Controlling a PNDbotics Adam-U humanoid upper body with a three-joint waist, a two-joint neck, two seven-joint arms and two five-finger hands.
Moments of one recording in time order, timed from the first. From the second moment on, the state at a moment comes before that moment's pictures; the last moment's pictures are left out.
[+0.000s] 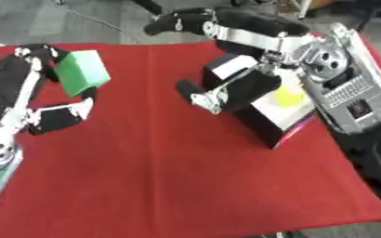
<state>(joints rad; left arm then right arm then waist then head) -0.60 0.41 -0.38 -1.74 -0.72 0.30 0.07 -0.79 -0.46 0.34 -1.98 0.39 0.10 0.64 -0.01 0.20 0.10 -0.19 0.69</state>
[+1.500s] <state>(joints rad) -0.59 0.33 -0.45 -1.80 -0.82 0.13 0.20 -0.89 -0.36 0.43 -1.86 0.62 0.09 0.68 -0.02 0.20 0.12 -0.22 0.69</state>
